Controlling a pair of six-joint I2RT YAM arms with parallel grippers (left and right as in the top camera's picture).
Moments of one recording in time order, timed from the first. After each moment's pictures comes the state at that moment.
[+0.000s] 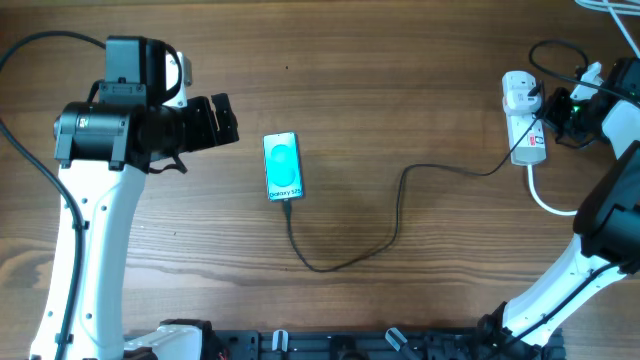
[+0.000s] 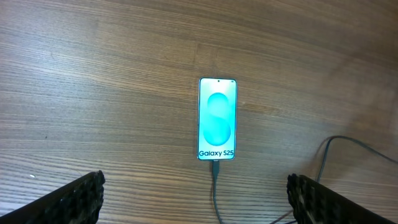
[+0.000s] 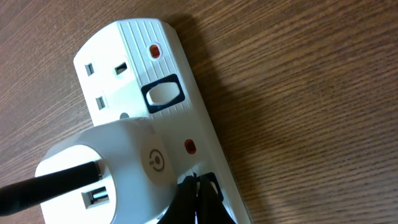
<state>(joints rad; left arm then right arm) -0.07 1.42 1.56 -1.22 0.12 -0.29 -0.49 2.13 1.49 -0.54 -0.39 0.07</state>
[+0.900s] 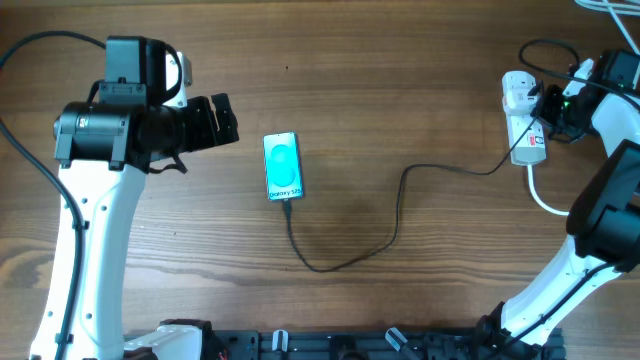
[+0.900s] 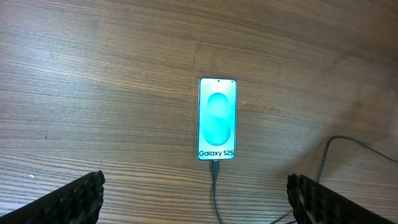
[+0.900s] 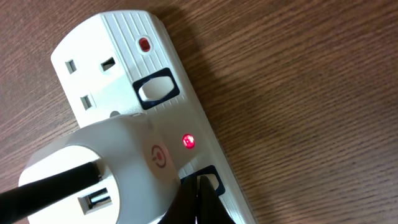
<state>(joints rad) -0.07 1.42 1.56 -1.22 0.12 -0.29 -0.43 2.12 1.50 -0.58 -0.24 0.13</state>
